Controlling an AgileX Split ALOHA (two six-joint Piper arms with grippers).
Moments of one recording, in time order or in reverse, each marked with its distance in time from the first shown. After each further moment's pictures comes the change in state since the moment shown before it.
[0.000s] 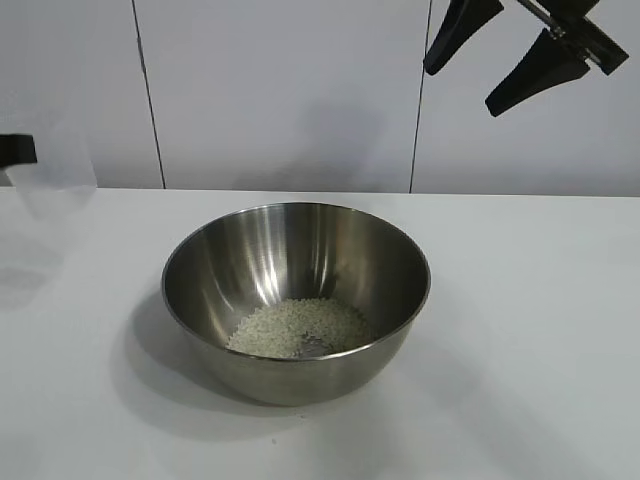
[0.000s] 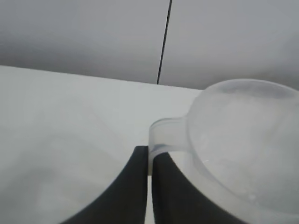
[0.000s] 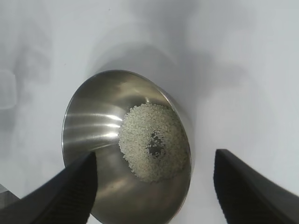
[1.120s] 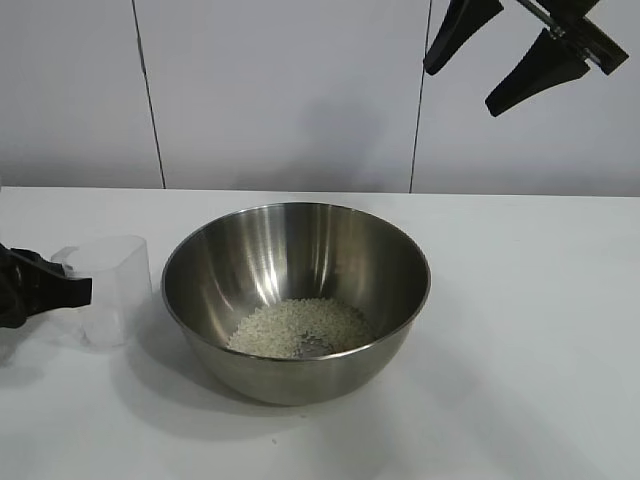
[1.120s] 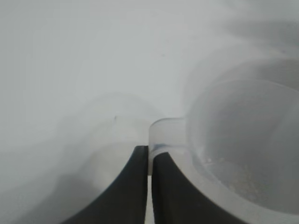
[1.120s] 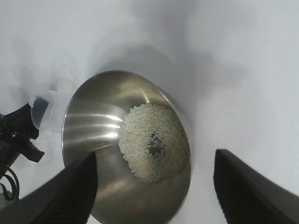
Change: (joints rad) left arm 0.000 0.275 0.022 0.268 -0.142 -0.062; right arm 0.000 0.000 0.000 0.000 -0.002 0.000
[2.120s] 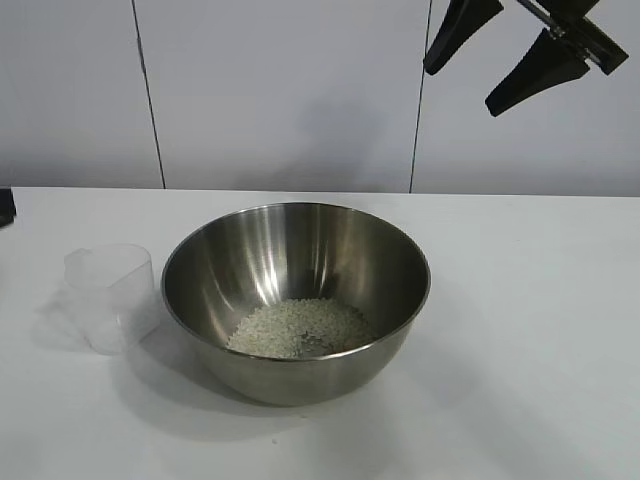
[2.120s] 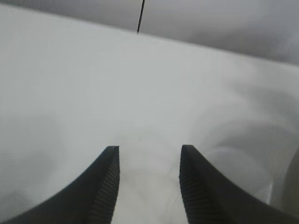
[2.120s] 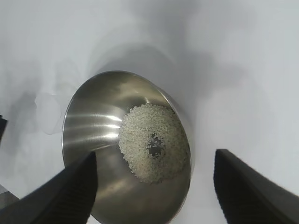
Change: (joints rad) left arm 0.000 -0.505 0.079 -0.118 0.242 -0.124; right arm 0.000 0.000 0.000 0.000 -0.001 0.000
